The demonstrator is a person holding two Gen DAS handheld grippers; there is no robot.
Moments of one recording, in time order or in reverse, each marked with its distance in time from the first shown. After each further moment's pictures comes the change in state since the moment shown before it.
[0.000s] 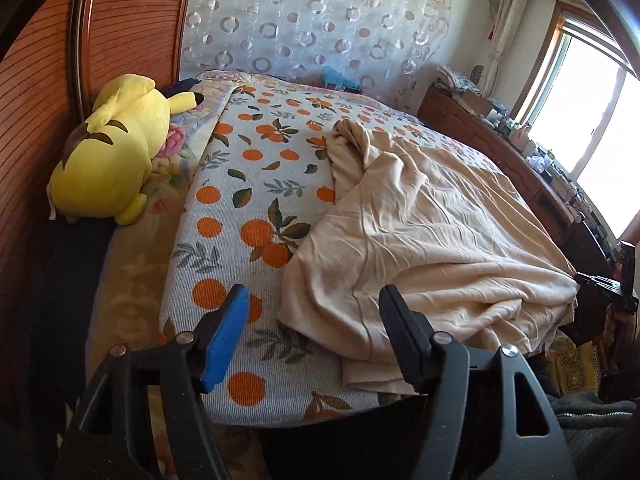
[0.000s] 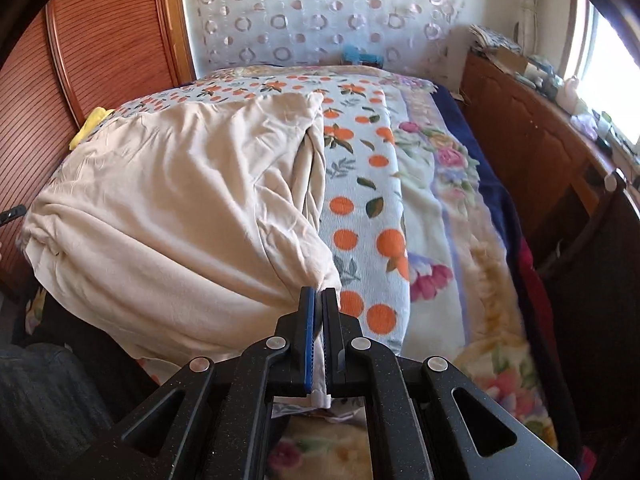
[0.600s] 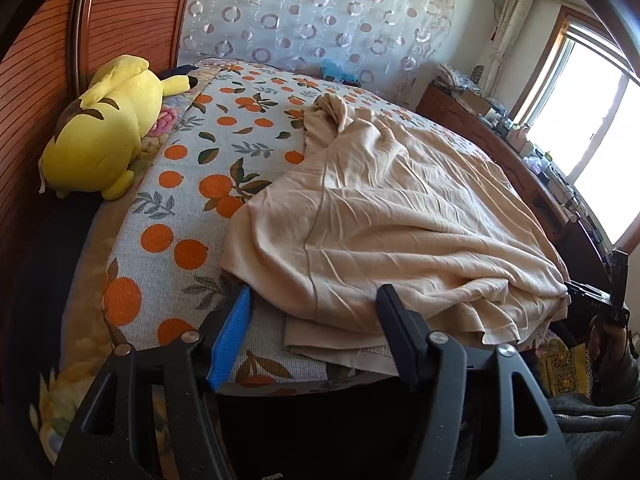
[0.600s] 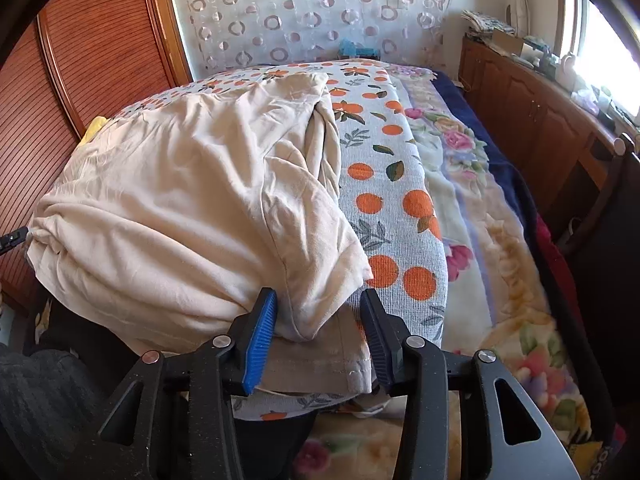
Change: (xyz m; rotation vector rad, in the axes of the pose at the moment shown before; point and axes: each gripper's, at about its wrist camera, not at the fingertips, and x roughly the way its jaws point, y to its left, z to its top) left arm 0.008 -0.028 -0.027 -0.031 0.018 -0.012; right arm 0.013 0.013 -0.022 0.054 -0.006 0.025
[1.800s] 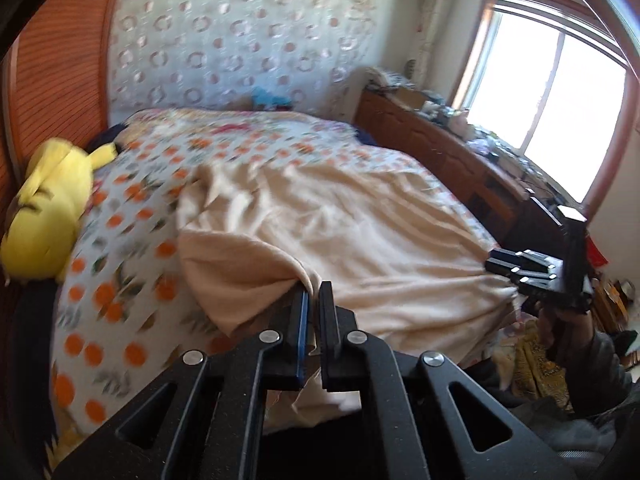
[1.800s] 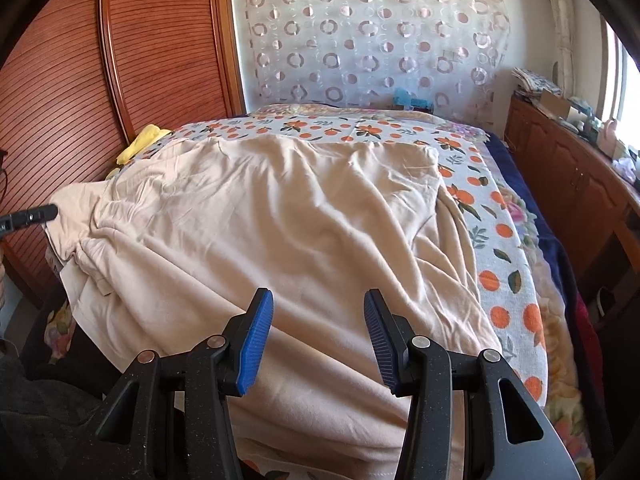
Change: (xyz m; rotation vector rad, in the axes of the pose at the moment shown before) left arm -0.013 -0.112 0.052 0.212 -0.077 -0.155; right arm 0.014 0.093 0.037 -0.137 -0.167 0.099
